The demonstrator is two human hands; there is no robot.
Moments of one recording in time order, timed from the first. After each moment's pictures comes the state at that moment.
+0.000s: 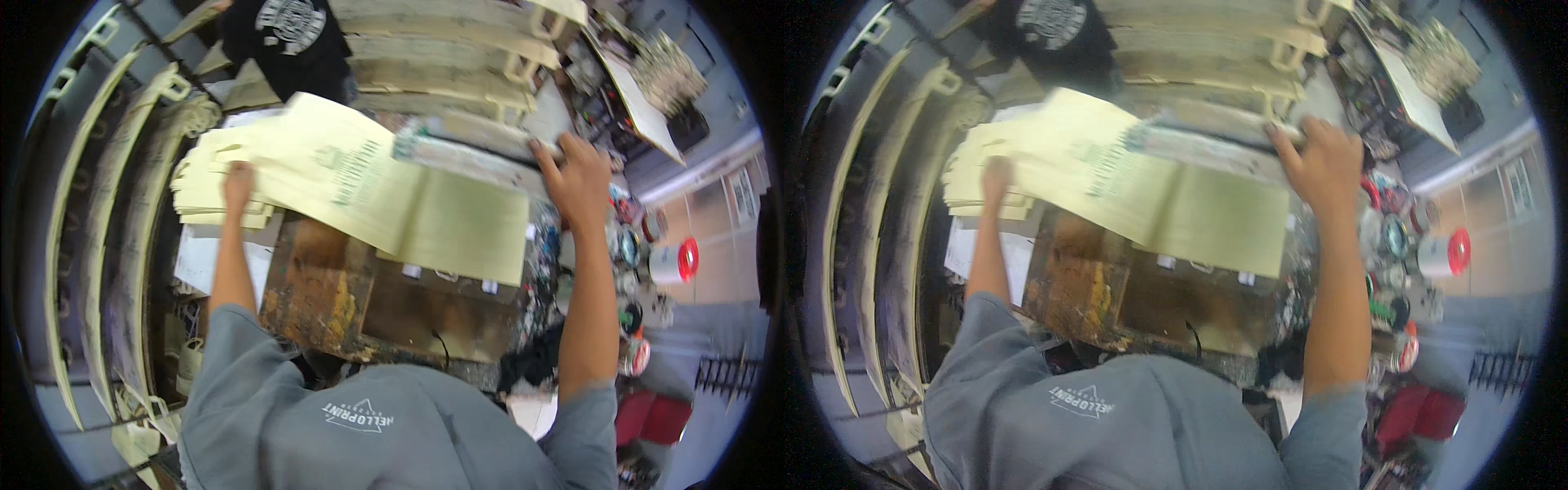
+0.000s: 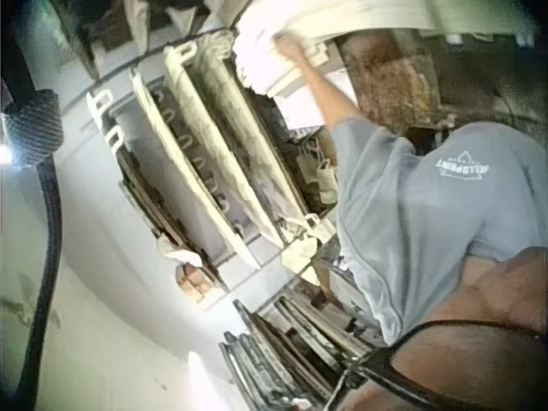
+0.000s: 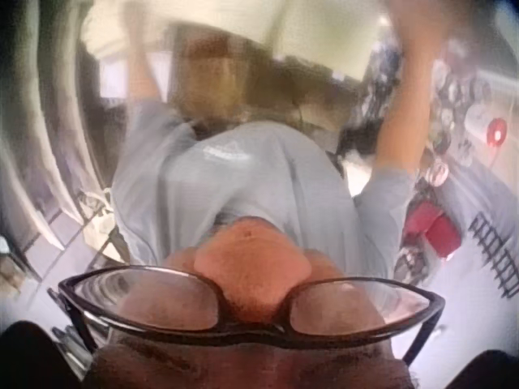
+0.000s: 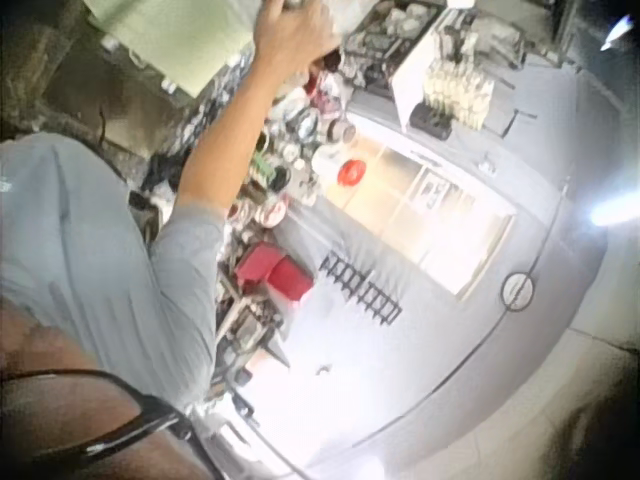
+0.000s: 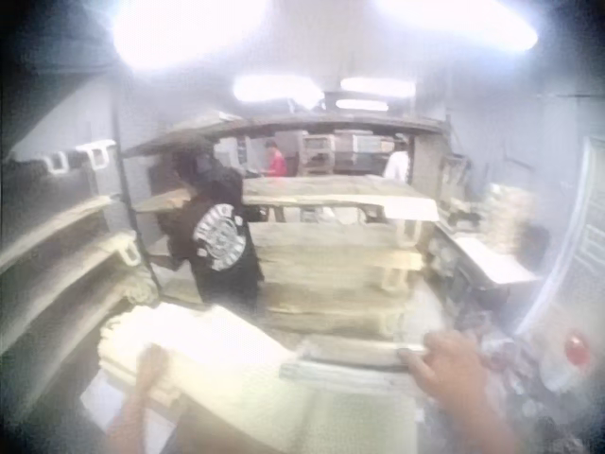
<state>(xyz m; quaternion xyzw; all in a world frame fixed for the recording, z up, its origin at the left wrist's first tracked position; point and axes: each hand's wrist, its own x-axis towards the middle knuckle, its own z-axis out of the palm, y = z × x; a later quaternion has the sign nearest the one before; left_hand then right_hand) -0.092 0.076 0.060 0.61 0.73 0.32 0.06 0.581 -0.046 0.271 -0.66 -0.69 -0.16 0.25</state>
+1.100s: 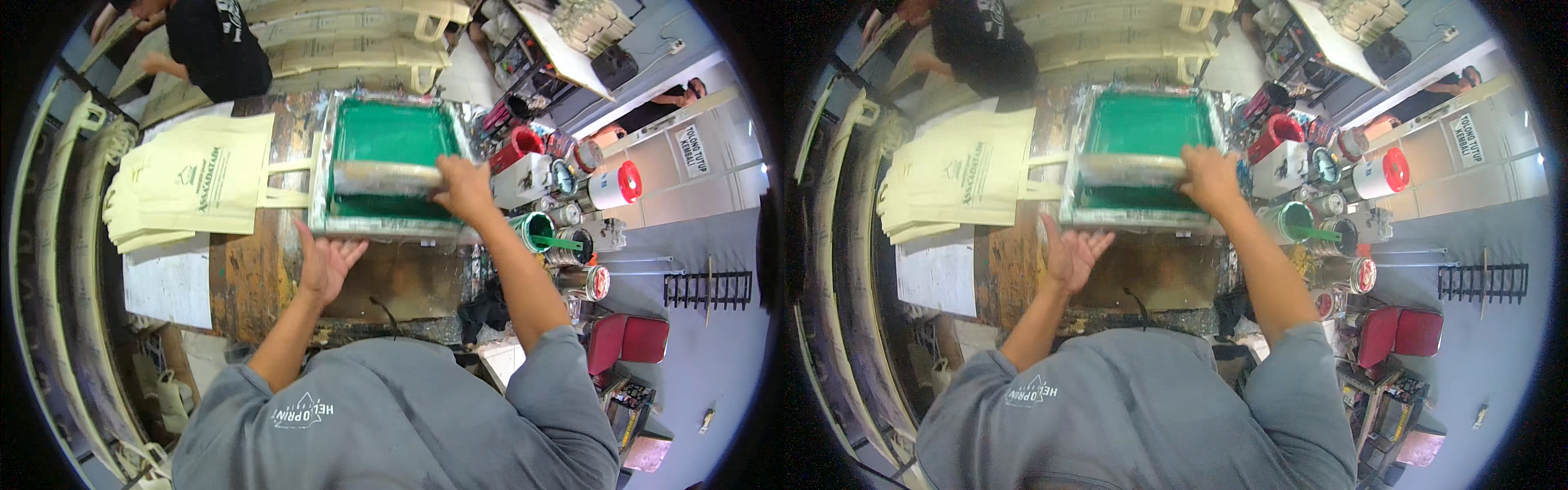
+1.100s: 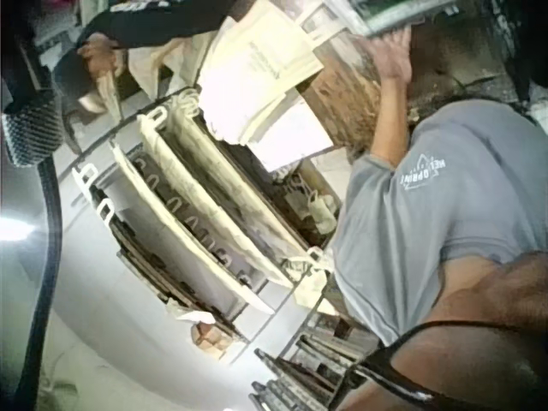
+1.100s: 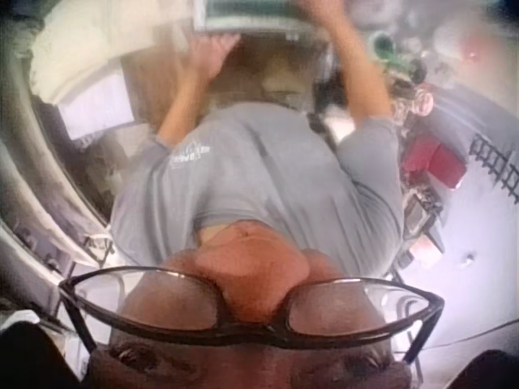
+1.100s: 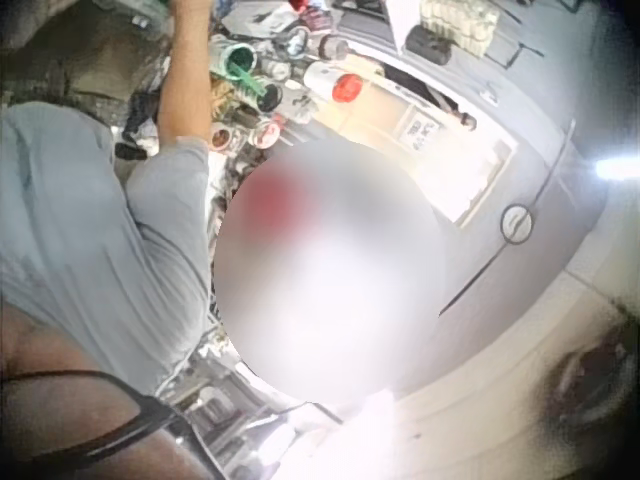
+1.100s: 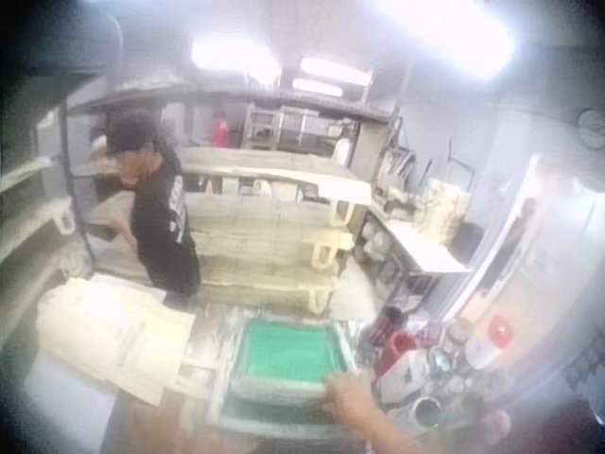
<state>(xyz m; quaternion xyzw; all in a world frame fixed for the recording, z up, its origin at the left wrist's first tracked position) 0.287 -0.160 0.103 0.15 0.37 0.44 0.80 0.599 -0.117 0.144 -0.68 -0.74 0.01 0.05</state>
